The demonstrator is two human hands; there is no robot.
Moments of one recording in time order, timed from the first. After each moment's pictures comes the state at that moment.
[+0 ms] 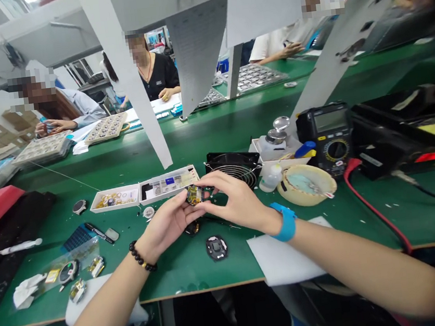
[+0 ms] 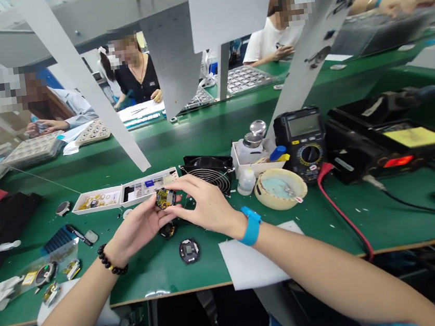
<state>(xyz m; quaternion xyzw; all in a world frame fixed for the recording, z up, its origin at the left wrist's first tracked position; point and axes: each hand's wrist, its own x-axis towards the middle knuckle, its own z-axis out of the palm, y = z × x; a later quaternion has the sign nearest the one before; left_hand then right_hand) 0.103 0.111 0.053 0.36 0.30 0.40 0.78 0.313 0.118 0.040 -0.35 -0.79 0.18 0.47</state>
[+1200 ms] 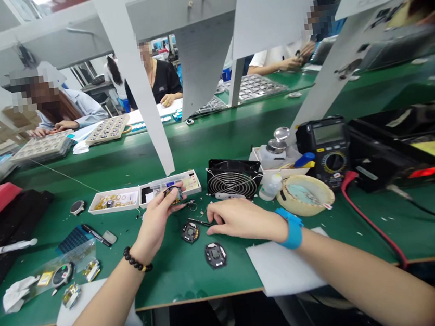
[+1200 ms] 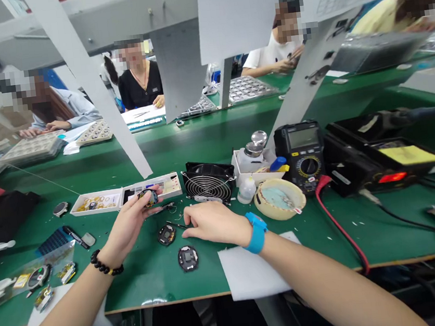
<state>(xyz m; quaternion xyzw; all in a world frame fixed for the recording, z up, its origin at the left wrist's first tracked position) 0.094 0.123 0.054 0.46 0.45 0.48 0.59 0.323 0.120 0.048 -0.45 -0.86 0.24 0.06</state>
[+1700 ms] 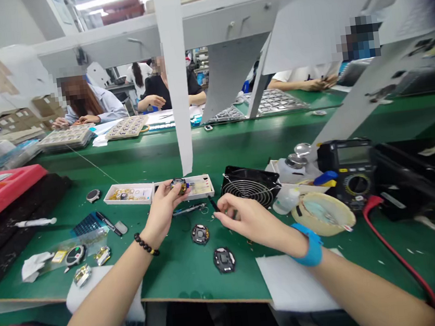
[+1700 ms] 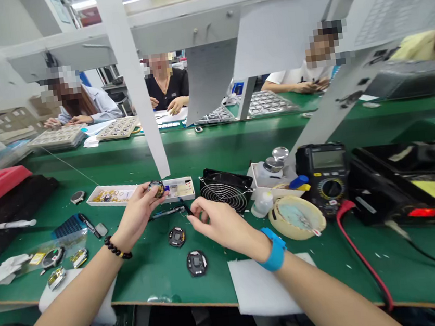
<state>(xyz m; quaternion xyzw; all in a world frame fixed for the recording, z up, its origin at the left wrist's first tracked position) 0.082 0.139 0.048 0.39 0.43 0.59 0.56 0.319 0.114 0.052 -0.43 -0.81 0.30 0.26</state>
